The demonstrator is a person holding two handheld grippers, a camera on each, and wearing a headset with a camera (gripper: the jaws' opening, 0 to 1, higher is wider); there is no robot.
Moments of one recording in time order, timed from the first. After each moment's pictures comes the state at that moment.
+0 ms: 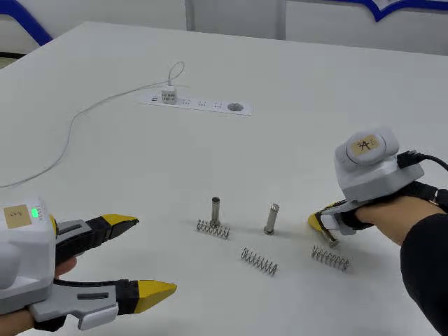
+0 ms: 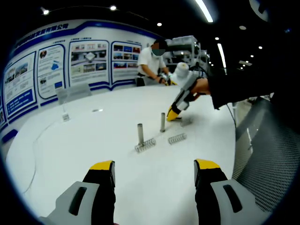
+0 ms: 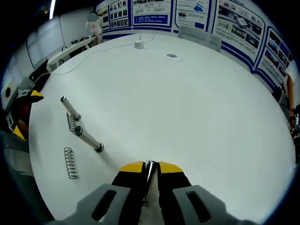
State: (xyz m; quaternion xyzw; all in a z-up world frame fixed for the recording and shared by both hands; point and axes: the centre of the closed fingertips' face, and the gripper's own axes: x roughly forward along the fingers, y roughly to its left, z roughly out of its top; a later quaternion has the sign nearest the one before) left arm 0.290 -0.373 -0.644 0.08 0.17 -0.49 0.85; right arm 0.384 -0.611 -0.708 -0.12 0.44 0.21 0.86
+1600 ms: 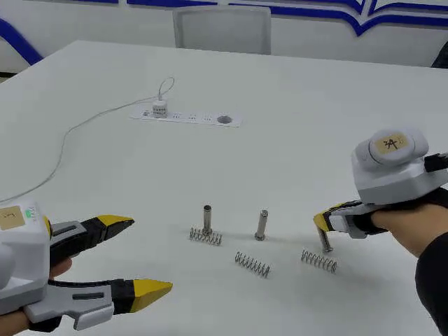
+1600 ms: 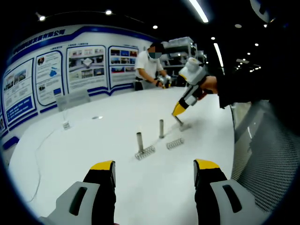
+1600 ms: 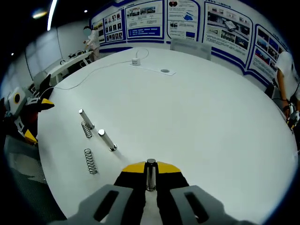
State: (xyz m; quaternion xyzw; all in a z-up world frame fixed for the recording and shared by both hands) left arm 0.289 -0.377 -0.627 0.10 0.15 -0.49 0.85; right arm 0.356 -0.617 -0.663 -0.09 0.40 0.20 0.89
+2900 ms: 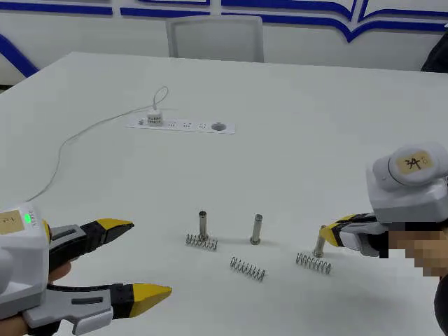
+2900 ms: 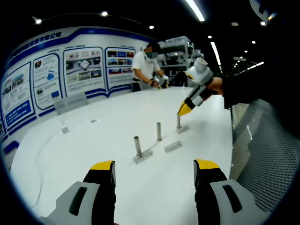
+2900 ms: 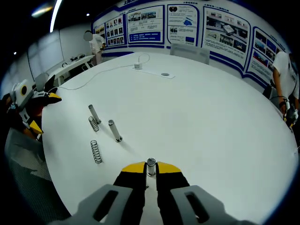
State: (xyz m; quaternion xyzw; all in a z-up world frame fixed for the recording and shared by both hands) left arm 0.286 -0.382 -0.619 0.11 0.14 -0.50 0.85; right arm 0.323 -0.623 -0.654 -0.08 0.37 0.20 0.90
